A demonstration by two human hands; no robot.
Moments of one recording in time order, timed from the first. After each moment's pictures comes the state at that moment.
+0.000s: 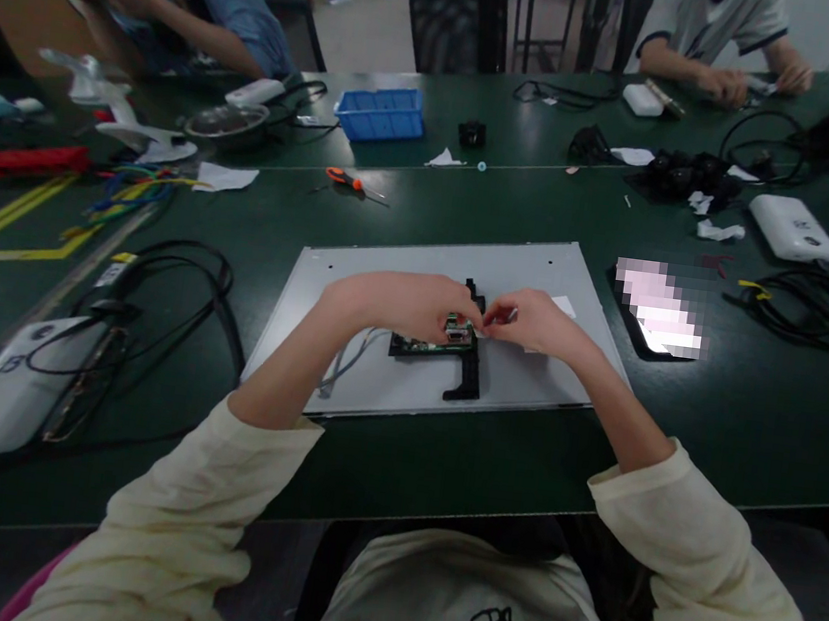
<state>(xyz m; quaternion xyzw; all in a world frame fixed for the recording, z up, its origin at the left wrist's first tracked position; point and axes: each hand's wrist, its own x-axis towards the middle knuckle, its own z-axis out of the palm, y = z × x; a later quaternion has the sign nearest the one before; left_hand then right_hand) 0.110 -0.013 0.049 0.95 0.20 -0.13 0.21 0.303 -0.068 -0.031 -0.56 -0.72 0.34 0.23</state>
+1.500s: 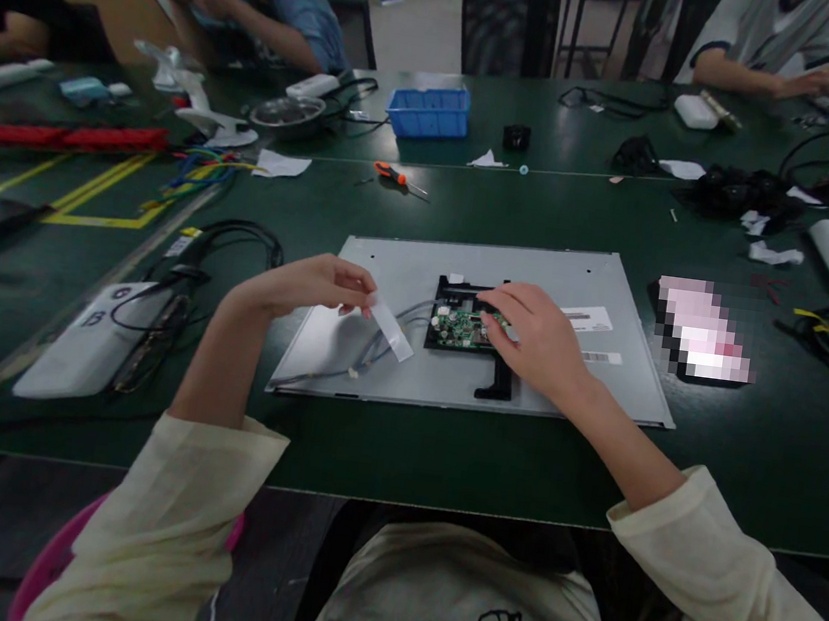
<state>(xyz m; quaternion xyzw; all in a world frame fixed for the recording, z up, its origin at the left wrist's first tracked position) -0.048 -0.001 0.033 0.77 0.51 0.01 0.38 0.251 -0.097 -0.023 -0.47 -0.81 0.04 0.34</state>
